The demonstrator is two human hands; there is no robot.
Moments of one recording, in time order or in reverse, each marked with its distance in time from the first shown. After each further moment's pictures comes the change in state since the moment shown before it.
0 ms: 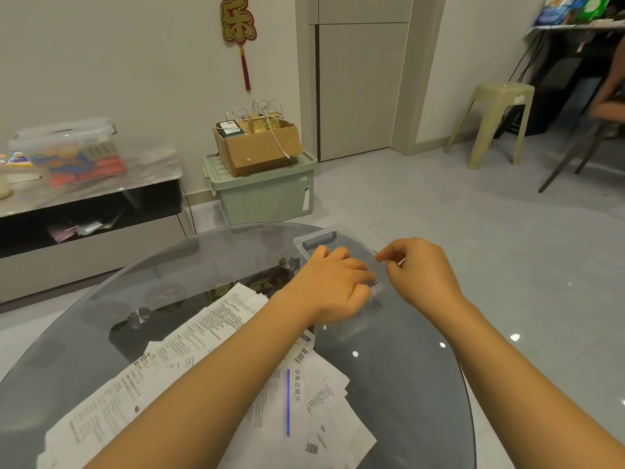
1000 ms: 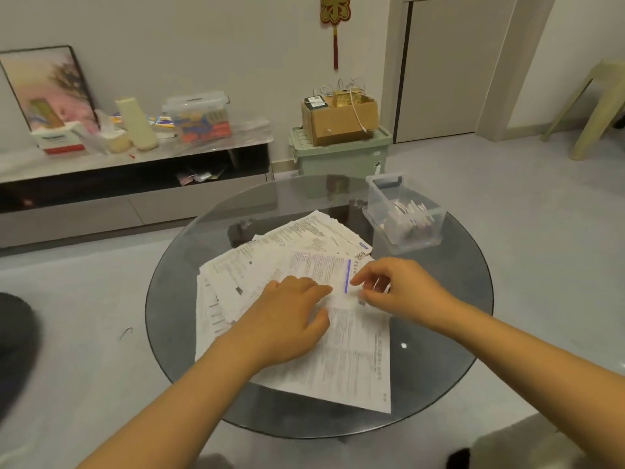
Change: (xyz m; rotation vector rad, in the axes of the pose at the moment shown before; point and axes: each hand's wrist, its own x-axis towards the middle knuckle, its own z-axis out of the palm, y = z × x) left_hand -0.238 0.086 0.010 -0.124 -0.072 -0.555; right_hand -0.151 -0.029 0.021 0.092 -0.544 -0.446
